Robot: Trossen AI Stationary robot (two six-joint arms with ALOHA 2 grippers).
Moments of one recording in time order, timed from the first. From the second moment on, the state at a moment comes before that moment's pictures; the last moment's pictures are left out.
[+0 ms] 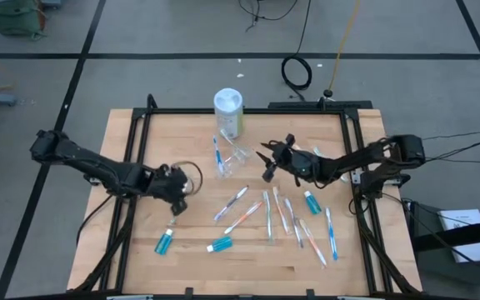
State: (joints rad) left arm -0.29 1.09 0.65 -0.70 -0.28 -0.70; right arm -0.08 1.57 0.54 0.85 0.49 -0.04
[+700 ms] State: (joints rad) left arm -0.44 1.40 0.66 -0.82 -0.25 0.60; right arm -0.08 1.56 0.47 0.89 0.49 -0.04
